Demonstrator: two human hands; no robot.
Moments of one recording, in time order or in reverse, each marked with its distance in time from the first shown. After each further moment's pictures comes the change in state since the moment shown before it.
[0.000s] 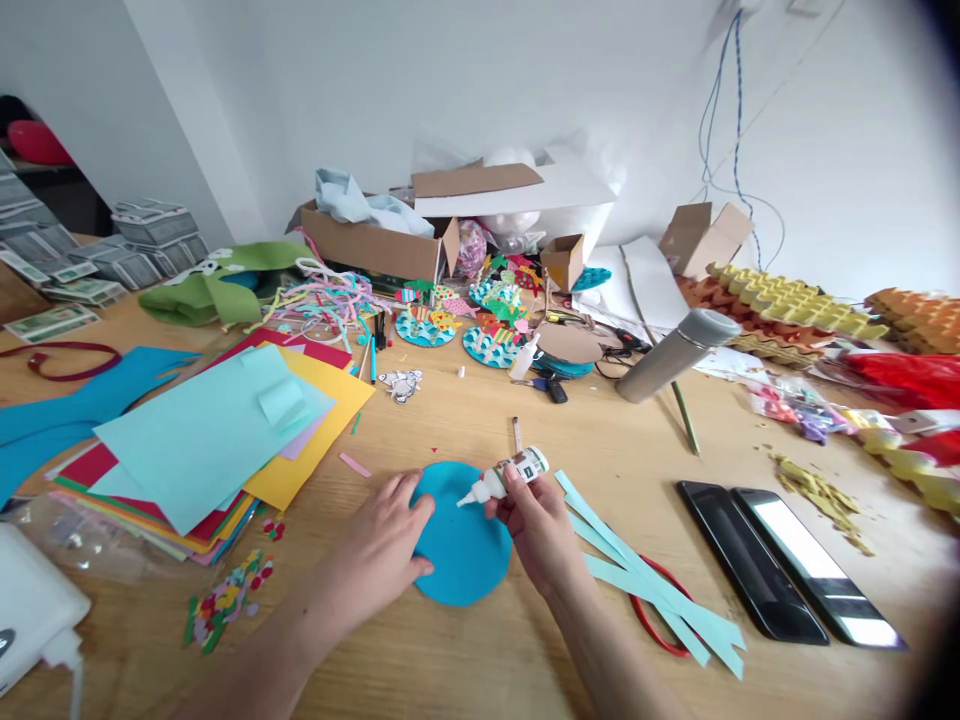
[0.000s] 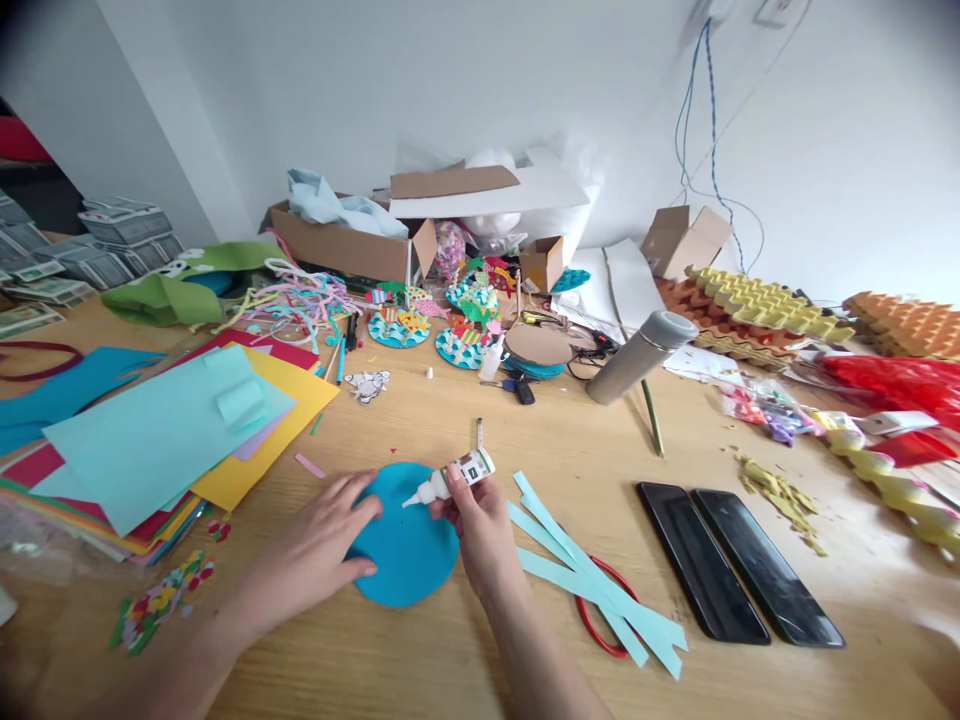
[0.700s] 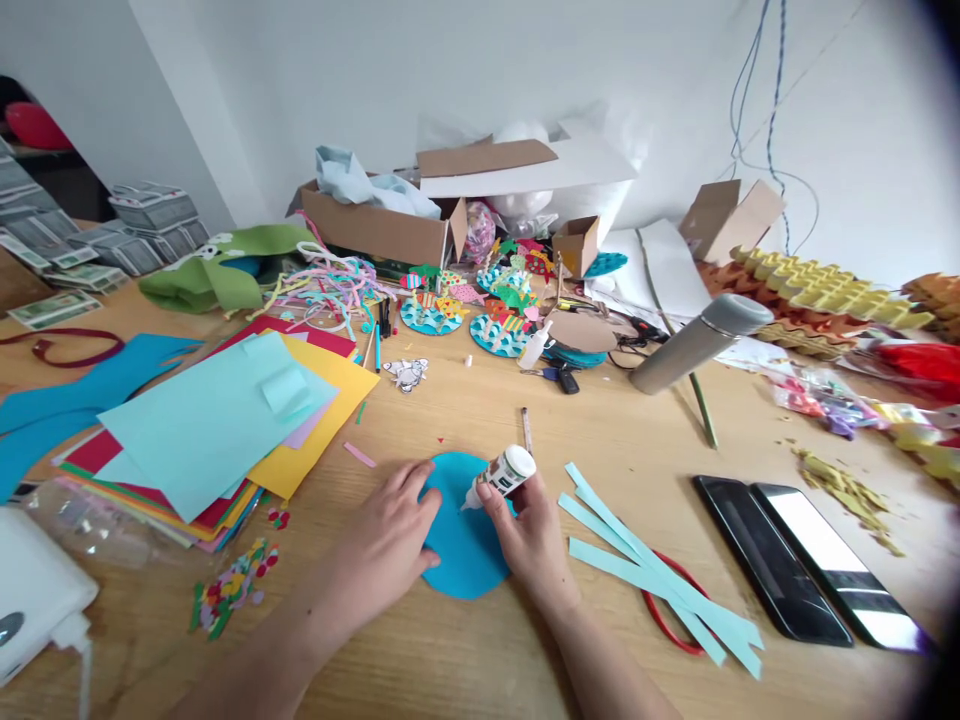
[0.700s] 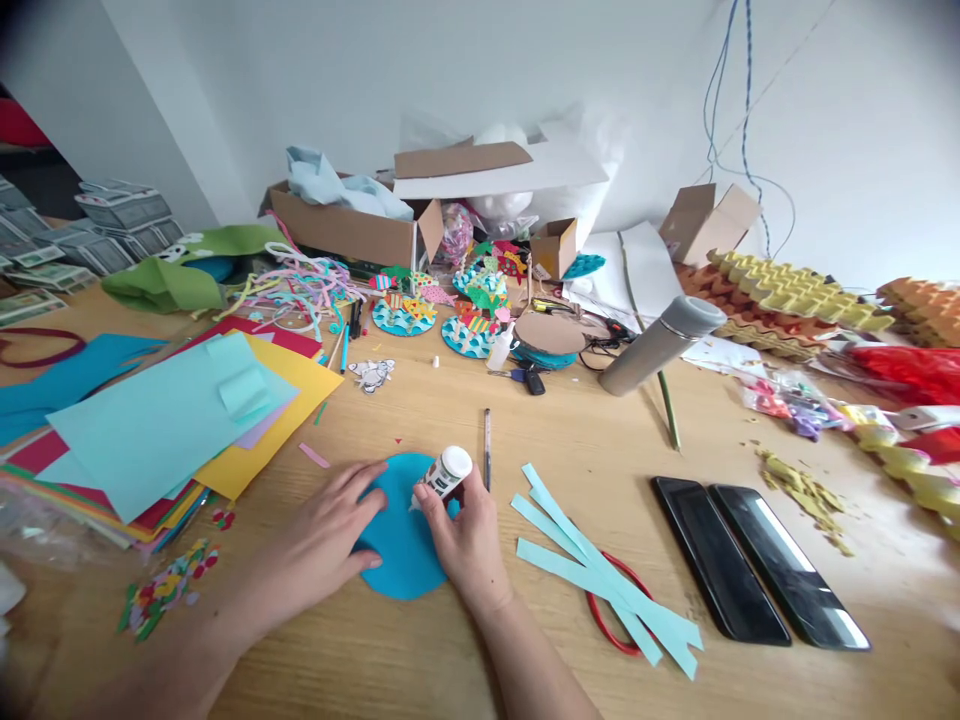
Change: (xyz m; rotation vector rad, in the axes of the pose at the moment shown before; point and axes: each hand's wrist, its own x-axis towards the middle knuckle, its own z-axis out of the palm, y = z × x) left_hand 0.000 0.002 0.002 0.030 0.034 0.030; right_hand -0.005 0.024 0.000 -0.643 0.014 -0.364
